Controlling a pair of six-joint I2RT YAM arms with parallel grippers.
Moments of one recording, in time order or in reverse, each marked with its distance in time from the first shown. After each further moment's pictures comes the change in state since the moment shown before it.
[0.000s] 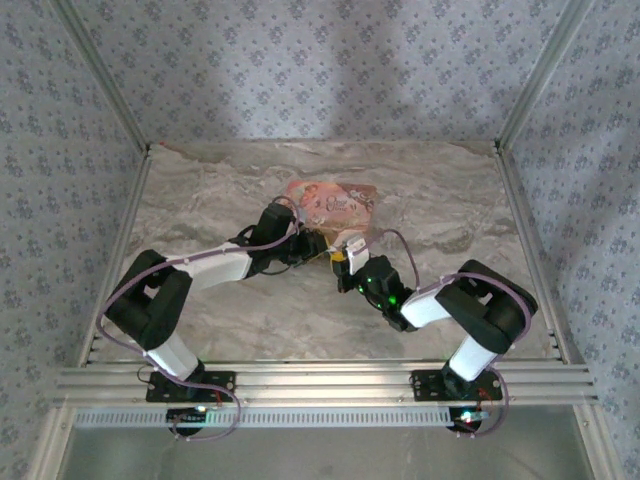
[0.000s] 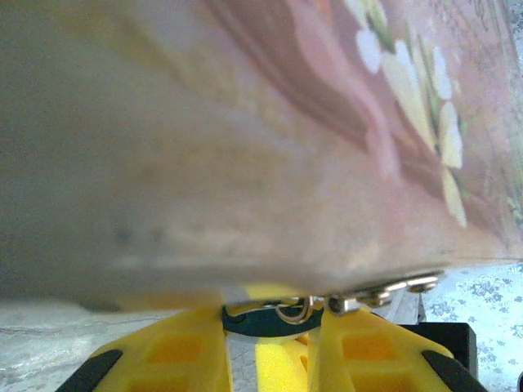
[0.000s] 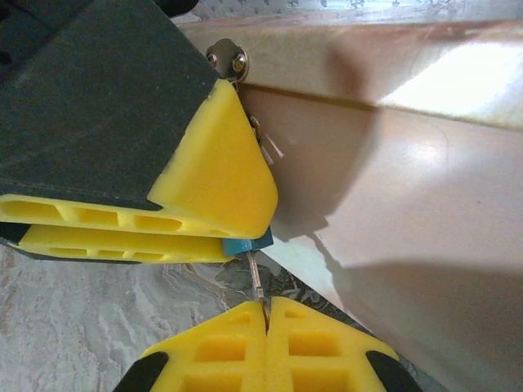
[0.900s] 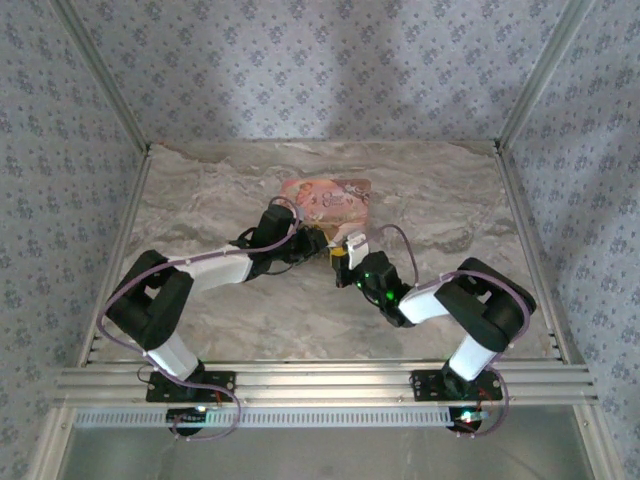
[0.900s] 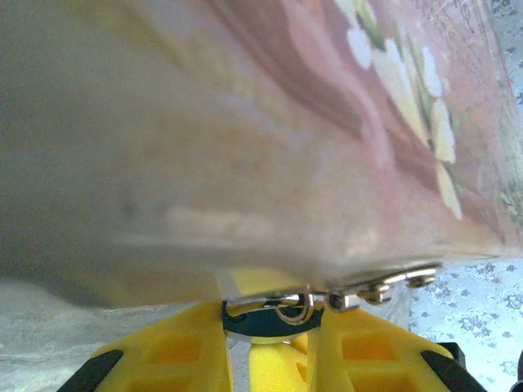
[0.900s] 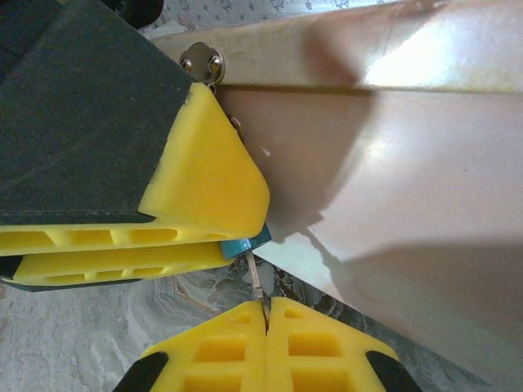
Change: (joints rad) left arm -0.012 0.000 -0.019 0.080 -0.072 -0.061; right arm -0.023 0.013 0.040 -0.025 -0.005 0.052
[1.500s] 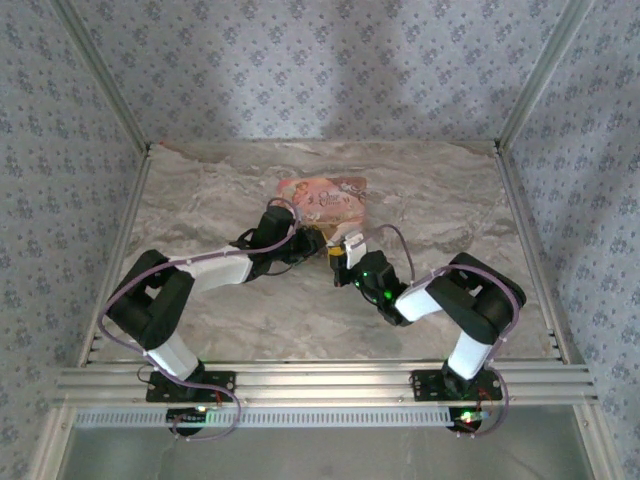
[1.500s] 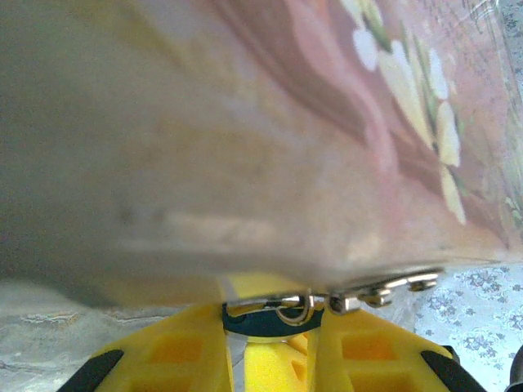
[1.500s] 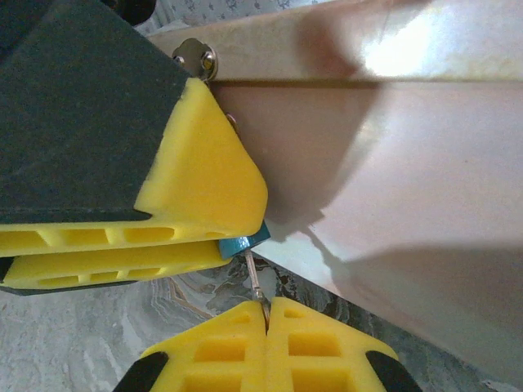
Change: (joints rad) left arm 0.000 0.003 -0.011 0.012 -0.034 -0.017; right arm -0.014 0.061 0.013 0.058 -0.031 -0.003
